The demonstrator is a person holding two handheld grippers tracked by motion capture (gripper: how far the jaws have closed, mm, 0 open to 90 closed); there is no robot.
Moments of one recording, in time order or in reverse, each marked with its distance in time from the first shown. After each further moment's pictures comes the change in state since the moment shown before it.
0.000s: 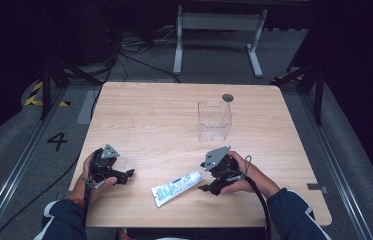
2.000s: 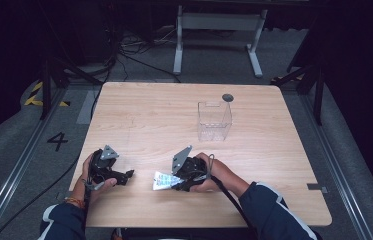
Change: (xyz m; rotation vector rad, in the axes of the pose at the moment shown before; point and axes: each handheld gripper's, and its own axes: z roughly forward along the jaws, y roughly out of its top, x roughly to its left) left arm -0.002 -0.002 -0.002 -0.003 0.015 -0.005; right arm 0.008 0.060 0.051 0.067 0.115 -0.048
